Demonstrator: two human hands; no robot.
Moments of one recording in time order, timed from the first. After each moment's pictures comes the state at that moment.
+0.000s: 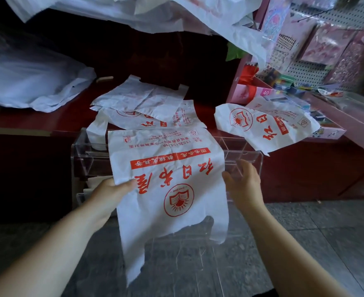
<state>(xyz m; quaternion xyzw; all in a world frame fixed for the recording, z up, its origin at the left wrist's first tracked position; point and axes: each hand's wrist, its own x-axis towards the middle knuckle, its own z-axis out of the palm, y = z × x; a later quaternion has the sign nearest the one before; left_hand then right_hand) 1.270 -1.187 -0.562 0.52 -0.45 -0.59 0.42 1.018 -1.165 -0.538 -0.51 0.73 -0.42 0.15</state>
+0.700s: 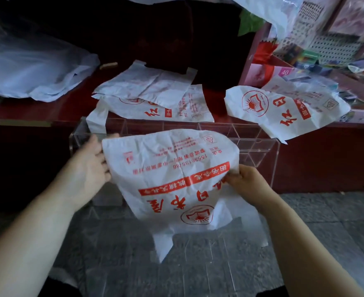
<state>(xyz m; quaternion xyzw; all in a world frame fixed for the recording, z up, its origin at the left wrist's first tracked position) 1.281 -1.198 -0.525 0.48 -0.35 -0.61 0.53 1.009 -1.175 -0.548 -0.54 0.68 -0.34 0.35</state>
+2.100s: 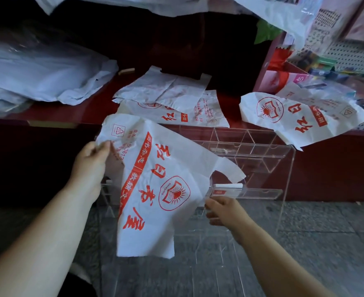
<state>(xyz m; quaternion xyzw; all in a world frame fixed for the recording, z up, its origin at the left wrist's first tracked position) 1.314 -1.217 -0.550 0.56 -0.37 -0.40 0.62 1.068 -1.159 -0.595 -0.45 0.68 -0.29 0.50</state>
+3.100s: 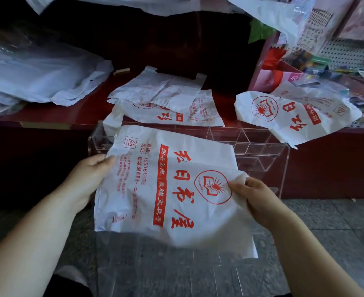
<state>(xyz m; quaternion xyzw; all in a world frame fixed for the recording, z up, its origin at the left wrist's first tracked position) 1.318 -1.197 -0.544 0.56 -0.45 -0.51 0.47 1.023 -1.159 -0.551 -0.35 0.57 -0.45 0.59</state>
